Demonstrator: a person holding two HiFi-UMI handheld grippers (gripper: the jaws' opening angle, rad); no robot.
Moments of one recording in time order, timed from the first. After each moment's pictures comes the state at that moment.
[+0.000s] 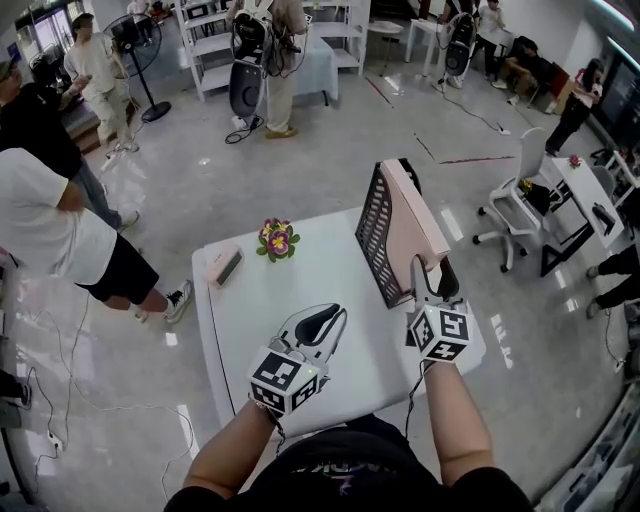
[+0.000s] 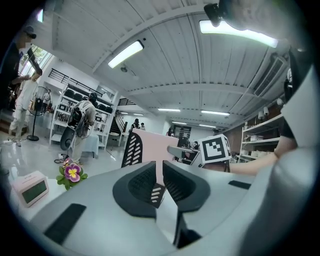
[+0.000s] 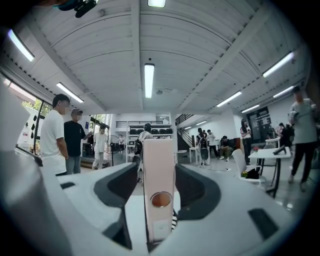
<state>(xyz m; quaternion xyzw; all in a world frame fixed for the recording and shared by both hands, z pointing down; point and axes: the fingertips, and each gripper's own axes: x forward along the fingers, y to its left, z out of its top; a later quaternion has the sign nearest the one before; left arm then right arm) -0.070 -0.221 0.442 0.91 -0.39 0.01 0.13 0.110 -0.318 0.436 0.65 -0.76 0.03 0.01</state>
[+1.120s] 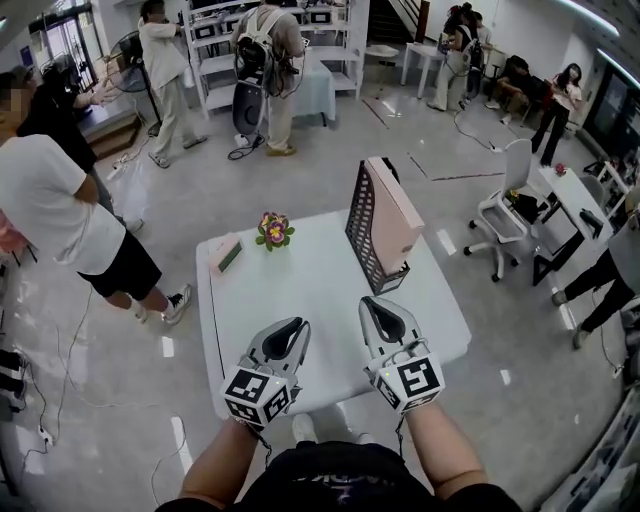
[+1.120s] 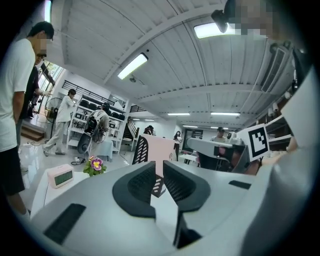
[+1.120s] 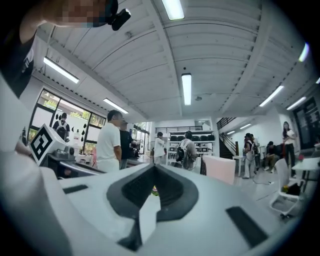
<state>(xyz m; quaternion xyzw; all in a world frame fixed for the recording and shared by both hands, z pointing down) -0.105 -0.127 0.430 0.88 -0.46 -0.01 0.12 -0.002 -0.149 0.383 0.45 -0.89 -0.03 0.01</state>
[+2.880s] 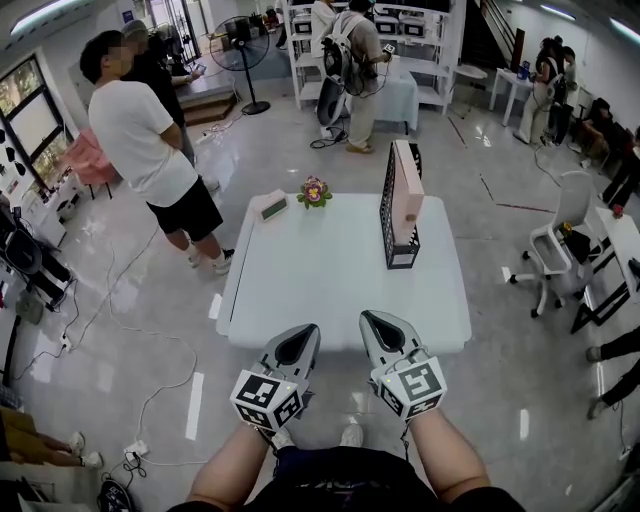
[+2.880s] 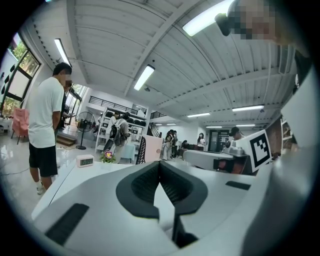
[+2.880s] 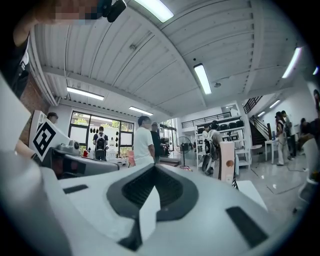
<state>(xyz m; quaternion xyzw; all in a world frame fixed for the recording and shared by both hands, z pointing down) 0.007 0.042 0.424 0.79 -0.60 -0.02 0.11 0.084 -0.002 0.411 0.28 -0.96 0.02 0.01</state>
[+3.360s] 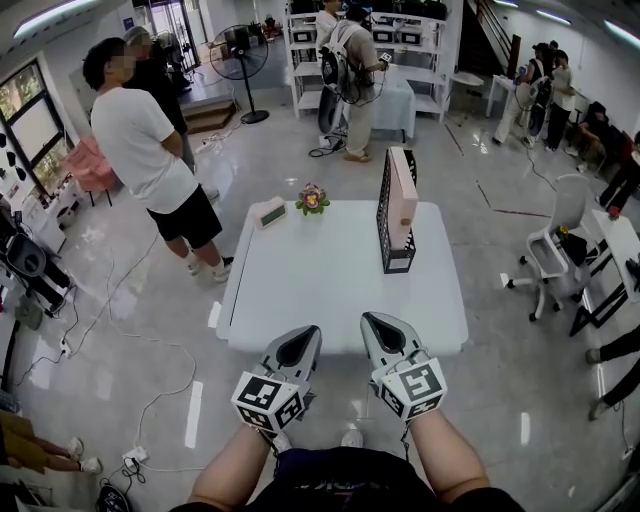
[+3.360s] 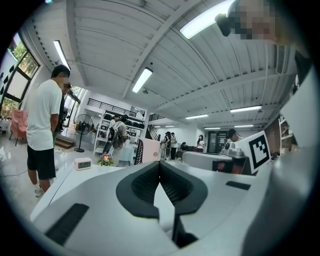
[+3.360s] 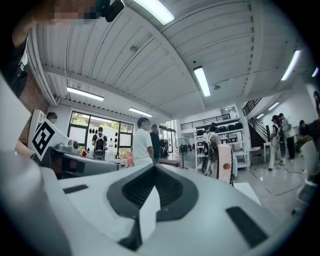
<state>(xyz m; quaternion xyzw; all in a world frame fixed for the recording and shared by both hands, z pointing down) 0.017 0.049 0.413 0.80 -0.60 -0.03 0.10 0.093 0.004 0.403 0.28 -0.96 0.01 0.01</state>
